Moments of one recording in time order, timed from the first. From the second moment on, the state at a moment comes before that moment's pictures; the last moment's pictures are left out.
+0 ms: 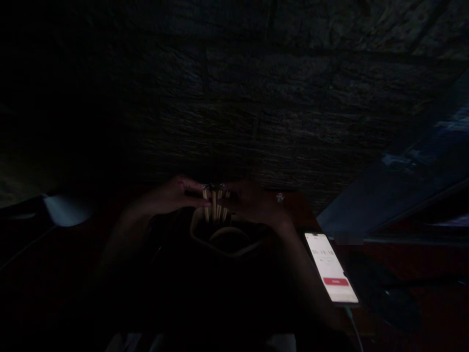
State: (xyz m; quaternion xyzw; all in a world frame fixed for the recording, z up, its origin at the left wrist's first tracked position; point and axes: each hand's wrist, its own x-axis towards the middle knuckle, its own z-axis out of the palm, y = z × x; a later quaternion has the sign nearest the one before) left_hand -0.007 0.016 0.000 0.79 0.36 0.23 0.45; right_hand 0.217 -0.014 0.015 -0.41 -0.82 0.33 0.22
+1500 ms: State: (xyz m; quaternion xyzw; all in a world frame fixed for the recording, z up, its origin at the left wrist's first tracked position) left_hand -0.002 0.008 -0.004 0.85 0.29 0.29 0.35; right_hand 0.224 -0.019 0.016 -0.48 -0.82 0.23 0.21
